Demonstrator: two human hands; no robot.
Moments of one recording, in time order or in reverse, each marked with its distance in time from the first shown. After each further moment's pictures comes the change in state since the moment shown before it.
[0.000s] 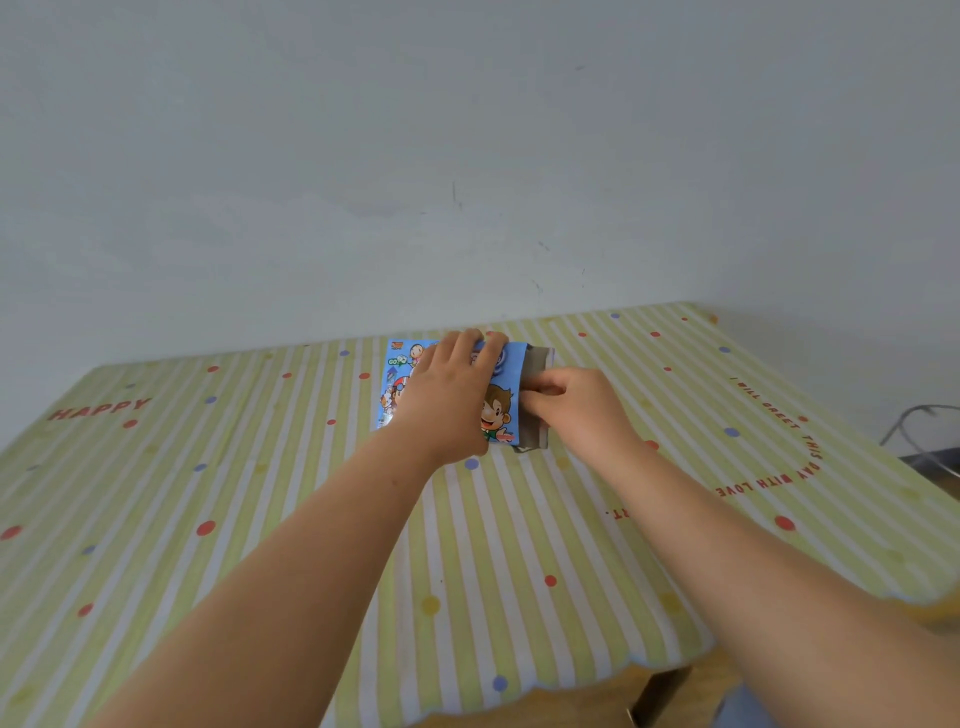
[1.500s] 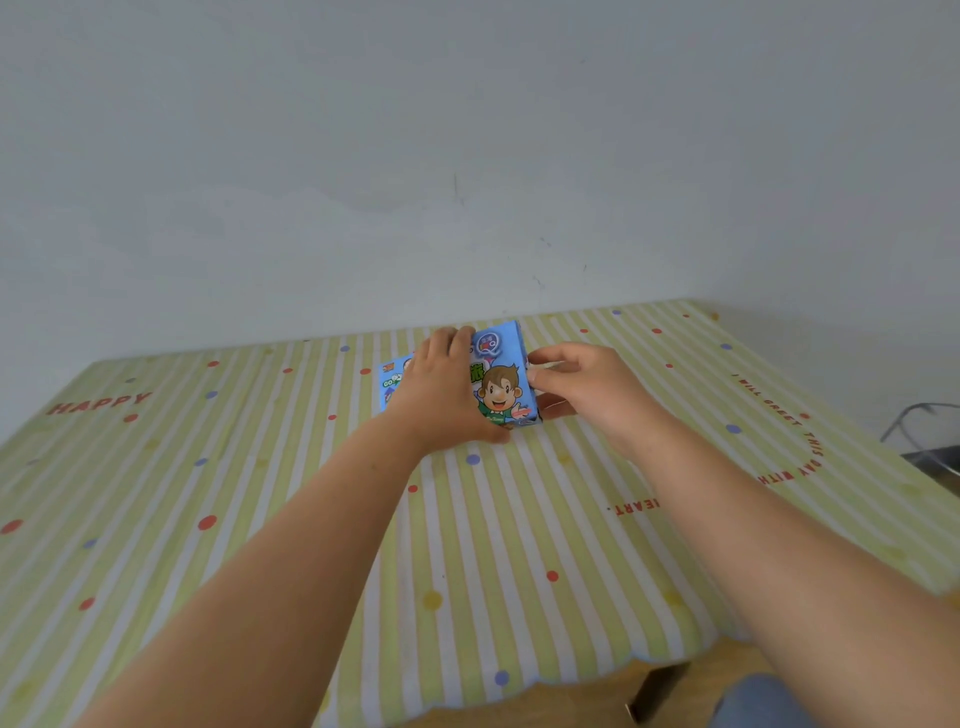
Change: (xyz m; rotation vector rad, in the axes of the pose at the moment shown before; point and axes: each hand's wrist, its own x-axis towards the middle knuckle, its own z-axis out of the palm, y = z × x) left_hand 0.001 -0.010 0.000 -0.383 -0.040 -0.173; right_hand 0.009 -0.005 -0.020 0.263 -0.142 0.071
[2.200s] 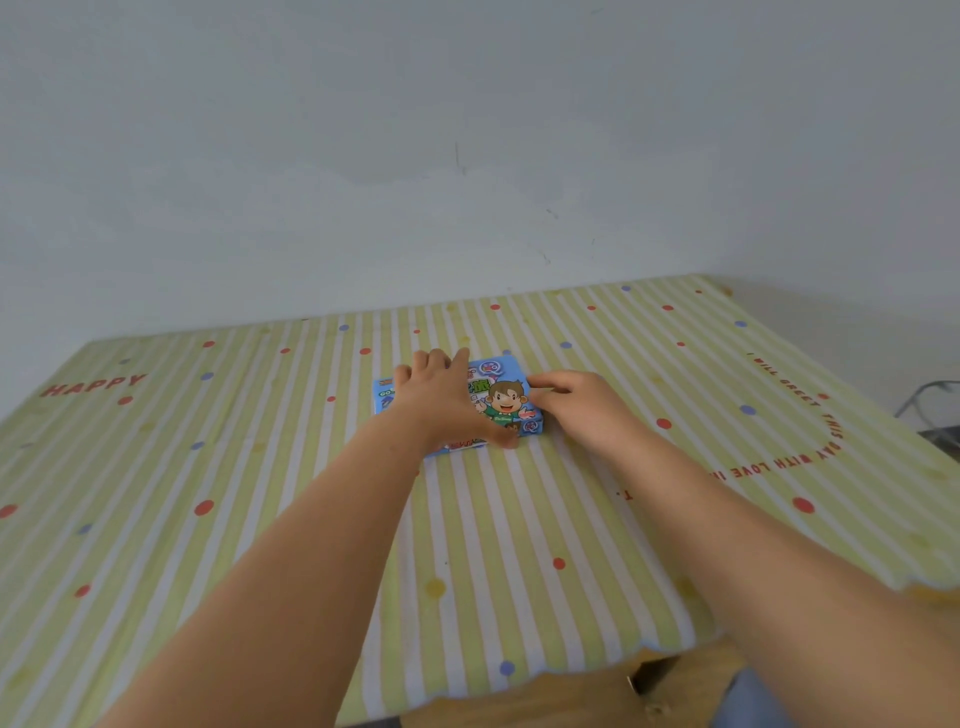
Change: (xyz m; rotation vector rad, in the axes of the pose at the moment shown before) left_hand 0.007 -0.016 0.030 0.245 -0.227 -0.194; right_hand 0.012 0.048 0.018 -0.205 0.016 0.122
